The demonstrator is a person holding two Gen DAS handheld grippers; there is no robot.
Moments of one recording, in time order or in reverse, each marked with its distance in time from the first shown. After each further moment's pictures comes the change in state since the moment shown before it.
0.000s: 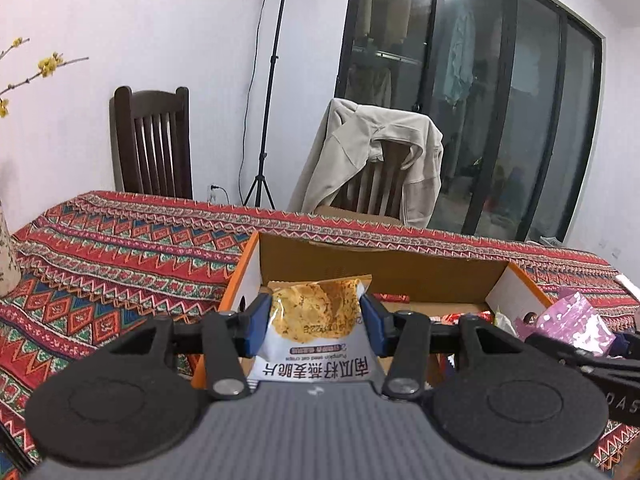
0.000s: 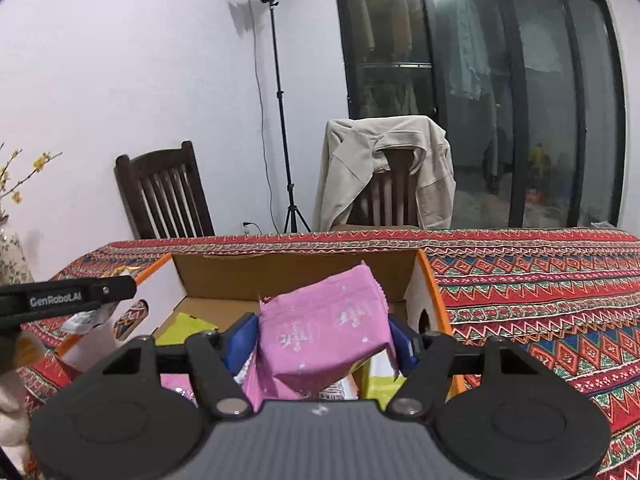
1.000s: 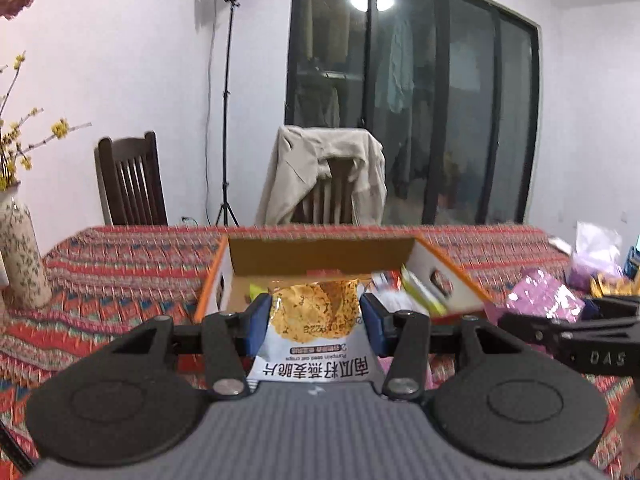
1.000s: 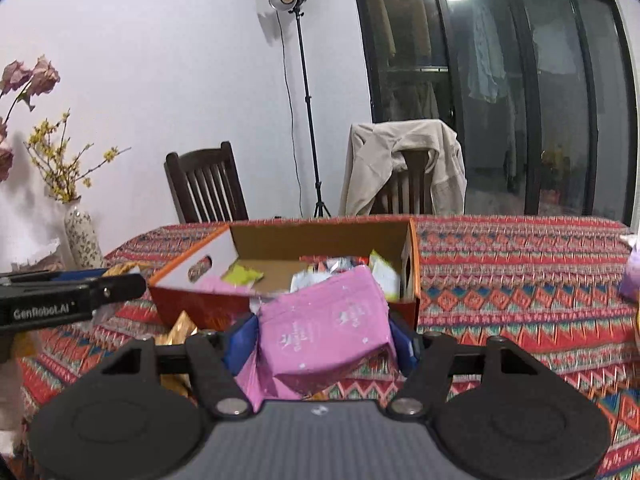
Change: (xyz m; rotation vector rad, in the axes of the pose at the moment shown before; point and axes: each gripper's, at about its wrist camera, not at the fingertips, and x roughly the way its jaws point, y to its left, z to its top) left arm -0.150 -0.034 -0.037 0.130 -0.086 -0.090; right arm -0.149 -0.011 -0.039 0.002 -0.024 0.086
